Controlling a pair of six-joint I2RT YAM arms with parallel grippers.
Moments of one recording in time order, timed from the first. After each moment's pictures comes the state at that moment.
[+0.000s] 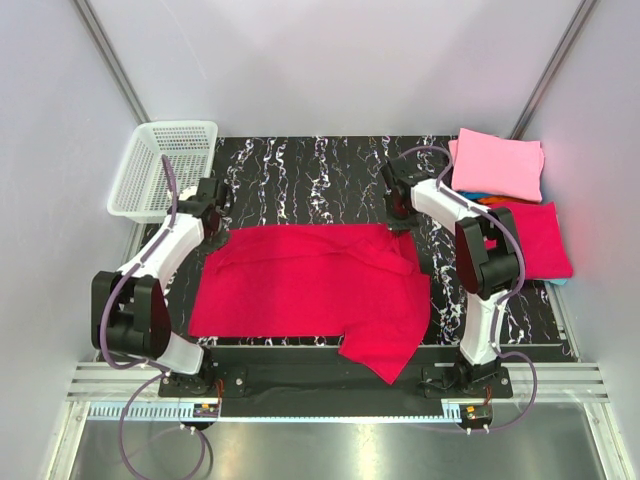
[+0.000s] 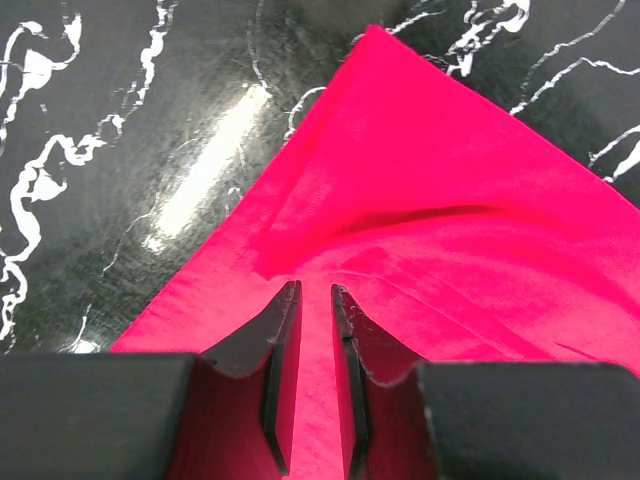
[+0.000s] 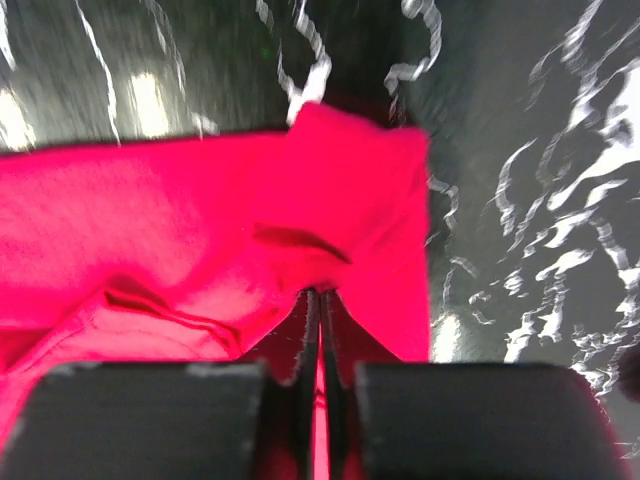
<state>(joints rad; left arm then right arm) -0.14 1.48 1.07 -0.79 -0.39 -0.76 0.36 1.98 1.46 -0.73 0.15 0.33</state>
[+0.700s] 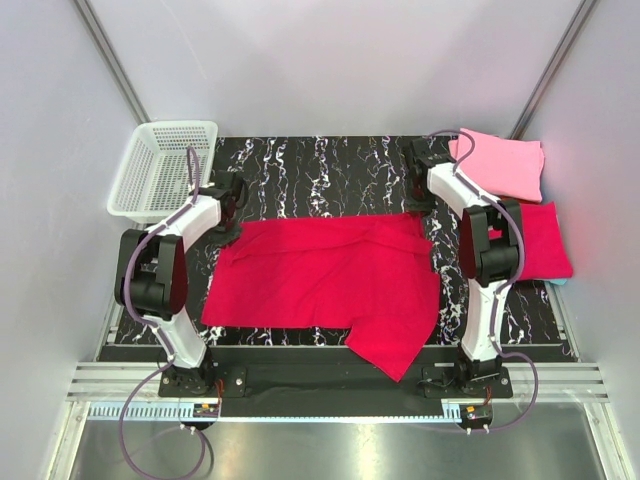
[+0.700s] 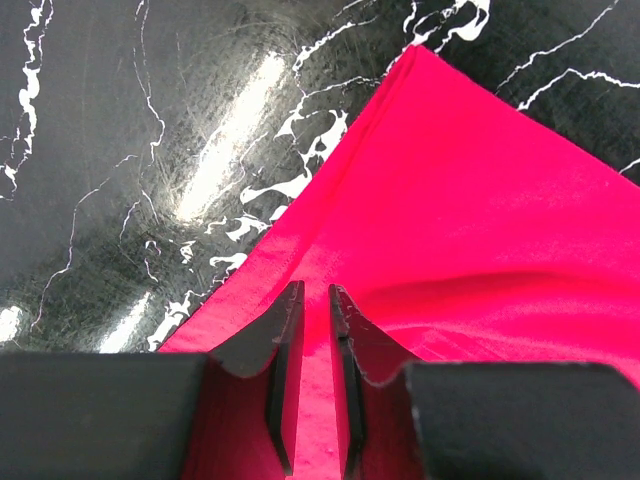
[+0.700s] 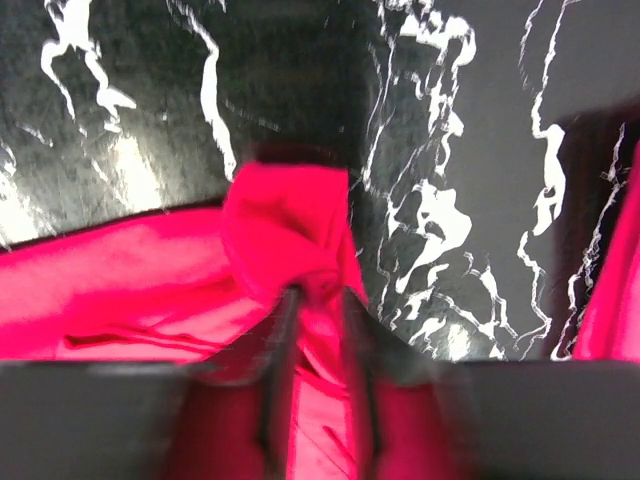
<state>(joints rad) -0.16 1.76 1.21 -0.75 -0.36 -0.73 0.22 2.09 1.68 -0.79 0.24 0.31</state>
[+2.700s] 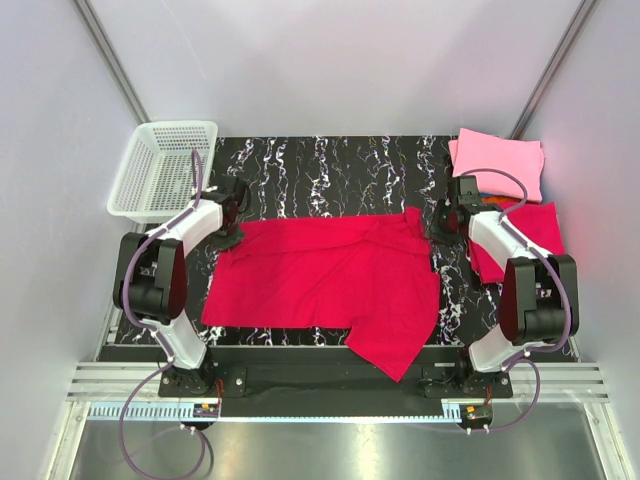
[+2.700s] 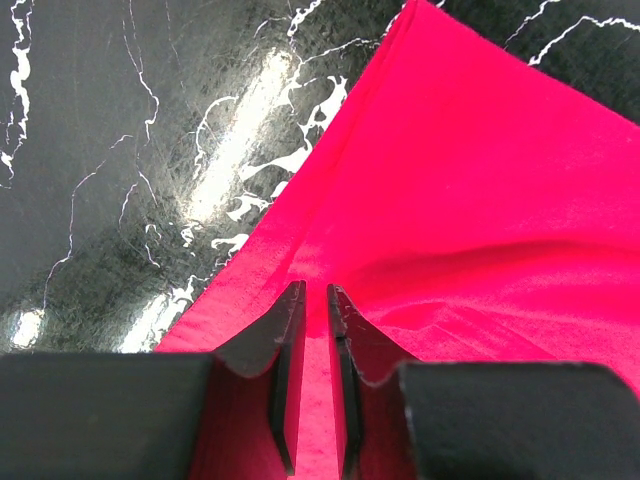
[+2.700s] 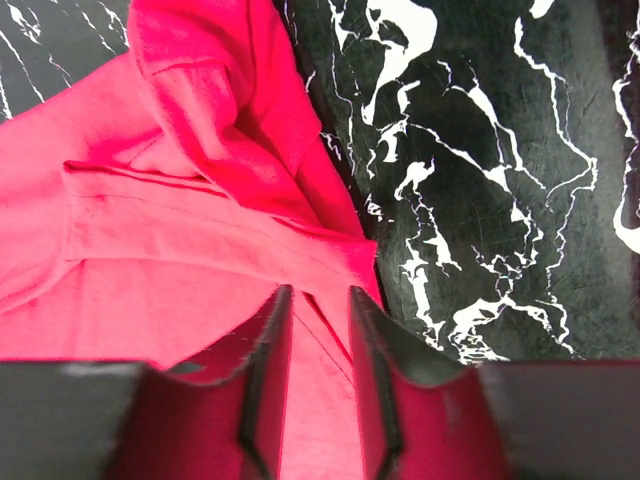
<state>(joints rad) -0.19 1.73 1.17 -0.74 -0.36 -0.71 0.07 1.58 1.03 -0.46 -0.05 0.46</state>
